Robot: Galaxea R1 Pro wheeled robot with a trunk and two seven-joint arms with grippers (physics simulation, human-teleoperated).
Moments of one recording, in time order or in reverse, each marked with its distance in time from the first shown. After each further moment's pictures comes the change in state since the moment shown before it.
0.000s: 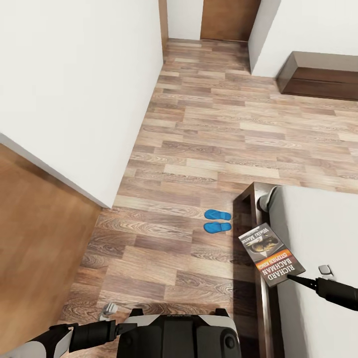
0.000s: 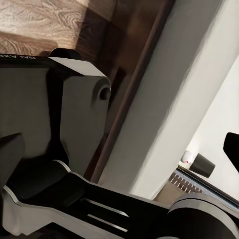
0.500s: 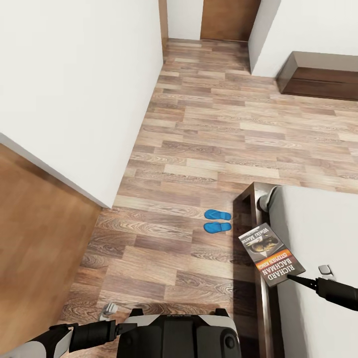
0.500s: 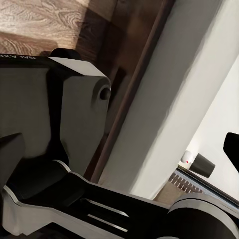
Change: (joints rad) left arm 0.000 0.000 0.000 0.000 0.000 0.000 0.000; right arm 0.000 0.000 0.000 0.000 -0.001 0.000 0.000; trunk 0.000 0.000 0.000
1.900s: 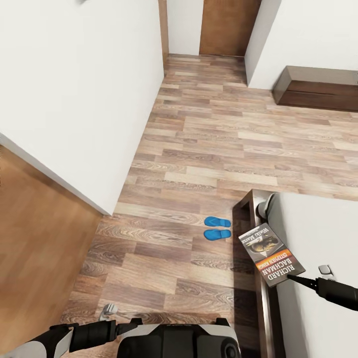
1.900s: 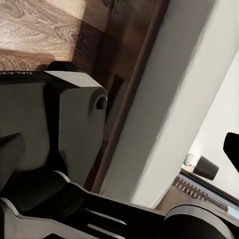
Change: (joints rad) left arm 0.000 -0.002 -0.001 -0.001 0.000 0.002 0.000; right arm 0.000 0.000 0.000 0.000 -0.001 -0.001 0.000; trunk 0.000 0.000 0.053
